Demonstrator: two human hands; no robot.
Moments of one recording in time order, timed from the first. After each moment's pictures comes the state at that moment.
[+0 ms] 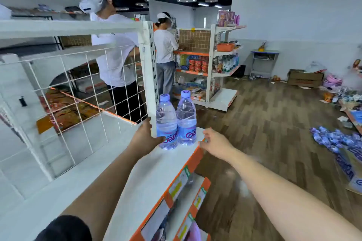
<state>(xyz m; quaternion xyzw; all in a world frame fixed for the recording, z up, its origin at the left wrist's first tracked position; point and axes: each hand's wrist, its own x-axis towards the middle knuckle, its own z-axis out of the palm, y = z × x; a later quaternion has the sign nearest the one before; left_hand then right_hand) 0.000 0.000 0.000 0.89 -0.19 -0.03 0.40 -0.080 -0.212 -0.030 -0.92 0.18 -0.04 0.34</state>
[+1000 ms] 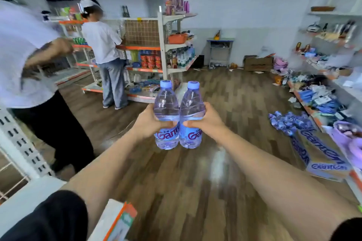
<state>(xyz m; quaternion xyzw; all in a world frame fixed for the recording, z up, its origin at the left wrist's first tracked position) 0.140 -0.374 0.023 0.81 -0.34 -0.14 0.45 0.028 -0.537 -0.001 -0.76 0.23 -0.23 0.56</state>
